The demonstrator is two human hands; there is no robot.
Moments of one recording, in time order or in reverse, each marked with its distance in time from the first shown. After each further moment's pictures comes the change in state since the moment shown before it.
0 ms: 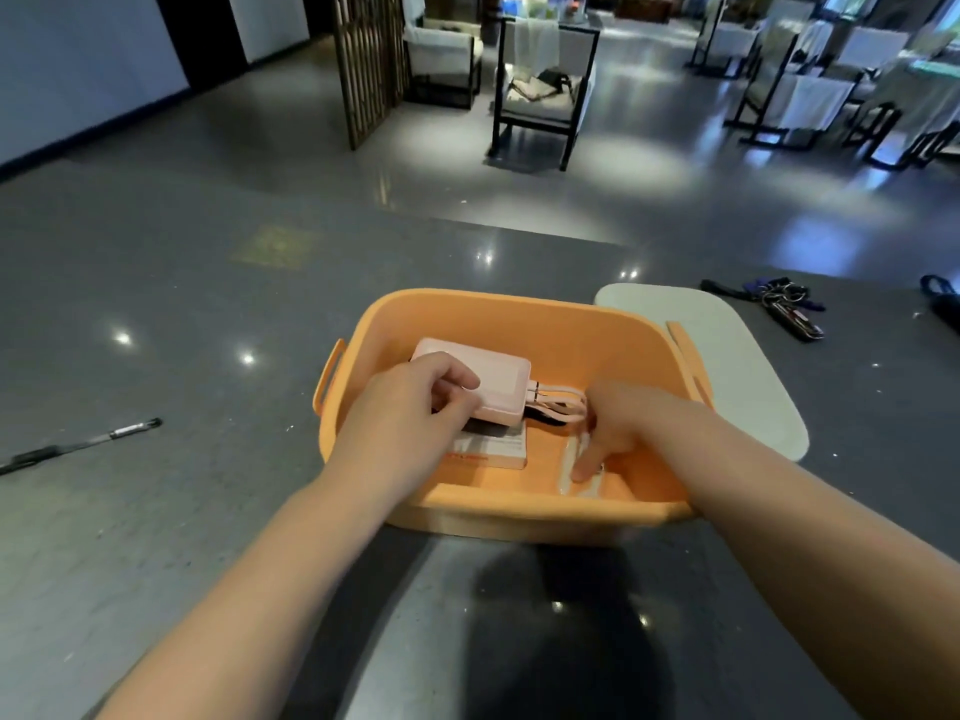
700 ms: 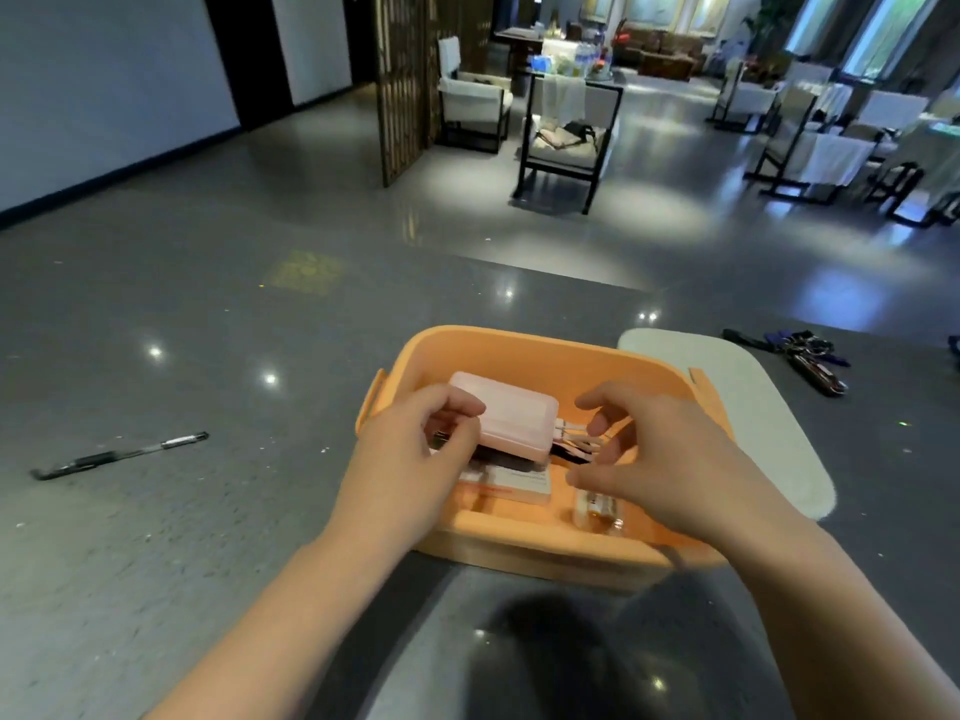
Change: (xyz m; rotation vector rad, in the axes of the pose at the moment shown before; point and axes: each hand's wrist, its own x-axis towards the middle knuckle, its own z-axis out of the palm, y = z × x) left_hand -0.028 0.006 -0.016 -0.187 0.177 0.014; right_hand -0.110 -0.017 -0.009 0.381 0.525 -0.292
